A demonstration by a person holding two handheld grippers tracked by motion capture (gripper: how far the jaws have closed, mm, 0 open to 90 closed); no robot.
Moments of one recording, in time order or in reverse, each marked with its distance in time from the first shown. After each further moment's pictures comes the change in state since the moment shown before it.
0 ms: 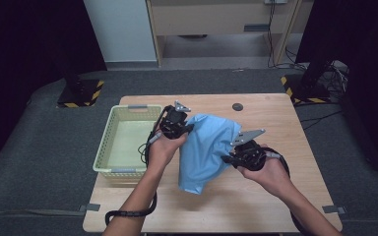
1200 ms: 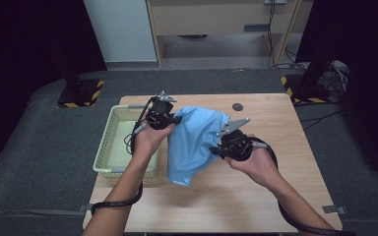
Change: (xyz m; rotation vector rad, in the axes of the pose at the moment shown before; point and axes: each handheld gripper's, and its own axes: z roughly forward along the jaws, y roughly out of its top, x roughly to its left) left arm 0.041 0.005 -0.021 -0.008 -0.003 -0.016; right arm 0.007 0.043 0.011 -0.001 -0.004 -0.031
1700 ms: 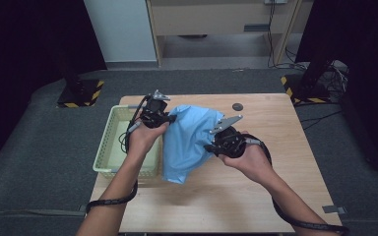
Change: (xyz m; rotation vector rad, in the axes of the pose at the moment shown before) left arm 0.016 -0.005 -0.005 0.005 0.010 -0.010; right arm 0.004 0.015 0.010 0.002 0.012 -0.020
